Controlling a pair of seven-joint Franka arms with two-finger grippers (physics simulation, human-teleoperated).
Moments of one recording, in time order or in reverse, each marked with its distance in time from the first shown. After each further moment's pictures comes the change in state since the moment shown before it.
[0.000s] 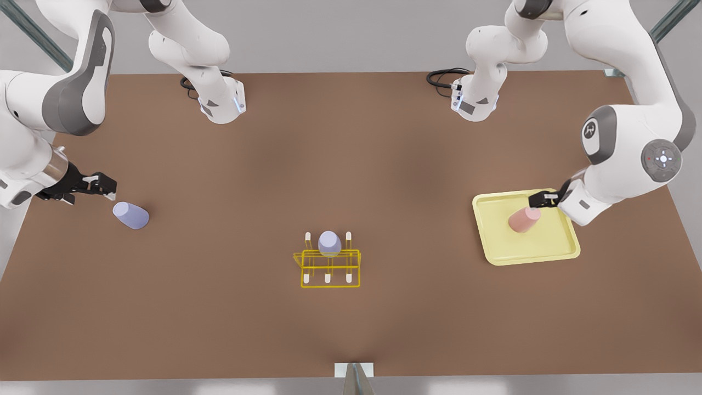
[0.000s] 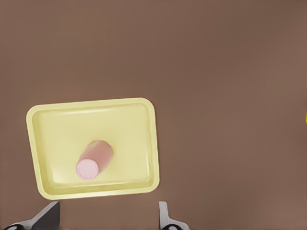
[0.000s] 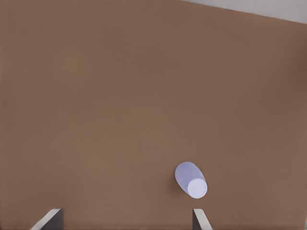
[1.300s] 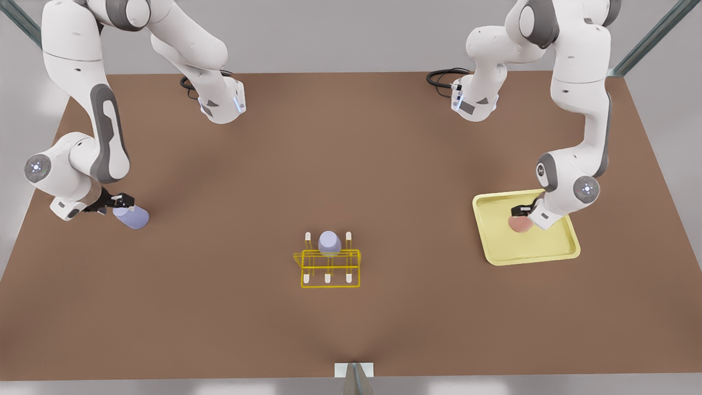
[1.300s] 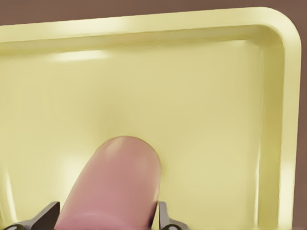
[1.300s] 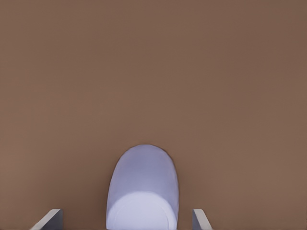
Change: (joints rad) left arm 0.019 0.137 0.155 -0.706 -0.008 0.815 0.187; right arm -0.257 0.112 -0.090 -0.716 0.052 0.815 -0.329
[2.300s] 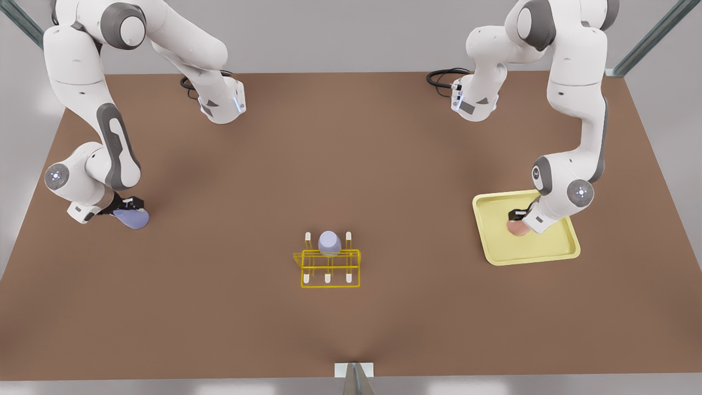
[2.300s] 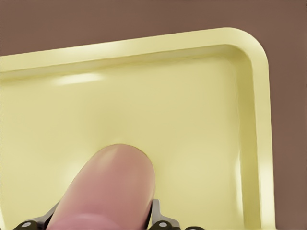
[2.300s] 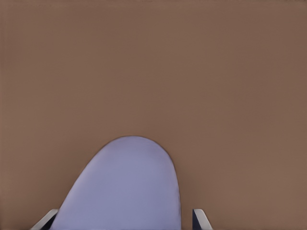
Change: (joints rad) left arm -0.008 0.008 -0.030 0.037 0.007 0.013 0.011; right arm -0.015 0.129 -0.012 -0.029 0.011 0.137 -0.061
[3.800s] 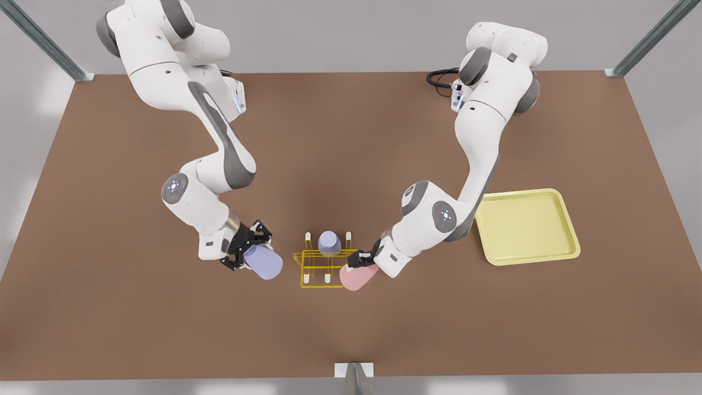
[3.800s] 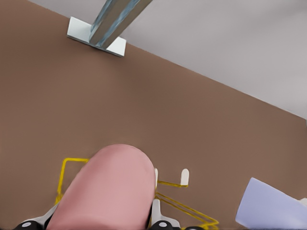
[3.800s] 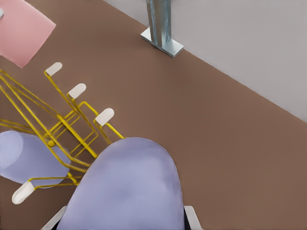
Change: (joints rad) left arm -0.263 0.551 -0.536 1.162 -0.165 -0.103 -0.732; right arm 0.459 0.057 0.371 0.492 0.280 -0.051 0.052
